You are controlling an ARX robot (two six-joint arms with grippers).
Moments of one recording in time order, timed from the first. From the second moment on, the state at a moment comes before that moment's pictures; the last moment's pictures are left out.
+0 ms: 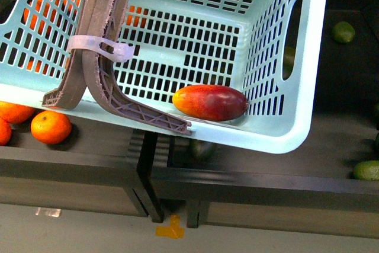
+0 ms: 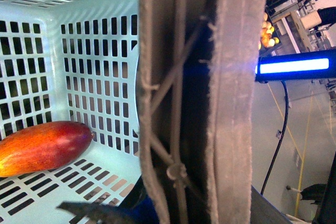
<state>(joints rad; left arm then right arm) -0.30 1.67 1.14 -0.07 0.85 -0.30 -0.38 2.54 1.39 -0.09 0.00 -0.09</state>
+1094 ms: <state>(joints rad) -0.30 1.67 1.14 -0.07 0.85 -0.30 -0.33 2.04 1.29 -0.02 -0.23 0.08</state>
